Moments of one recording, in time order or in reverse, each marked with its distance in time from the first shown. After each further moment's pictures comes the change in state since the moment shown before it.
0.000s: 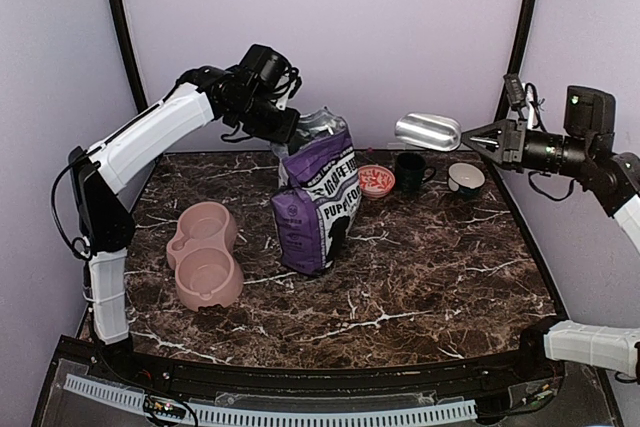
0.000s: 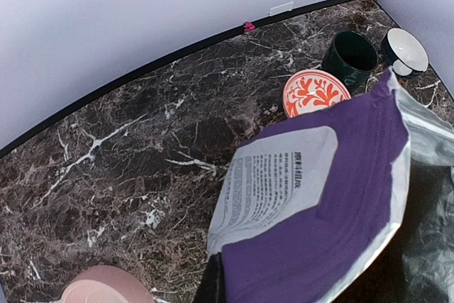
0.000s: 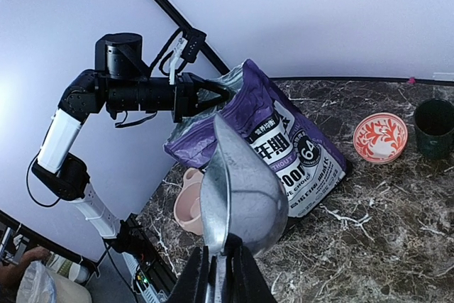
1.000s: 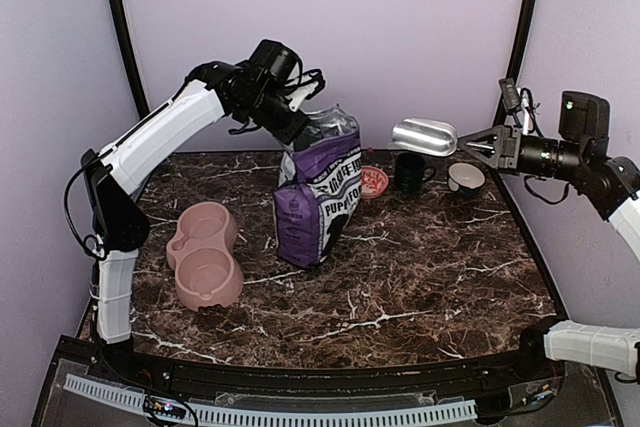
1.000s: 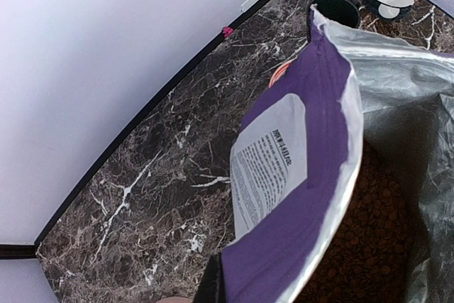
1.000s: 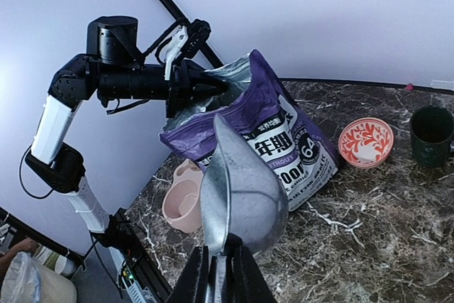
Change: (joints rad) left arm -0.029 0.073 0.152 -0.060 -0.027 0.354; right arm 0.000 -0.004 -0.058 0.046 0.012 -0.060
